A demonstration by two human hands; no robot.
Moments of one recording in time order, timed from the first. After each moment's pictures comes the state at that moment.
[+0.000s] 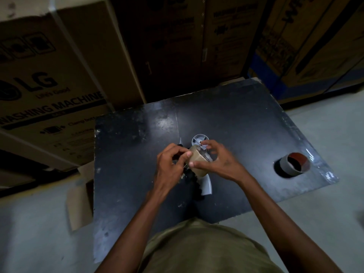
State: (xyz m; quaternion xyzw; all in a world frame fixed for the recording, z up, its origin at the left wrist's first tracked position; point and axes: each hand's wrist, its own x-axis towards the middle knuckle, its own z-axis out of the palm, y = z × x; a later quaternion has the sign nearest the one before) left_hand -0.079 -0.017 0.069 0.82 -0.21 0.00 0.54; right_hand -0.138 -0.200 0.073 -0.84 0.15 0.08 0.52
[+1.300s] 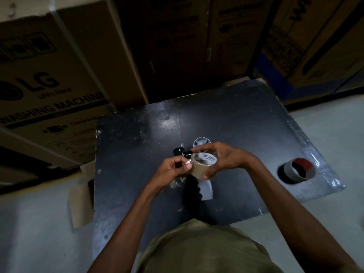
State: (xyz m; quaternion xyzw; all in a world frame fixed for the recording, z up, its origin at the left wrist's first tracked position) left_hand -0.060 -0.007 0.040 0.65 -0.12 -0.35 0.66; right_hand -0.085 -0.246 0.066 -0.84 -0.04 0.25 0.48
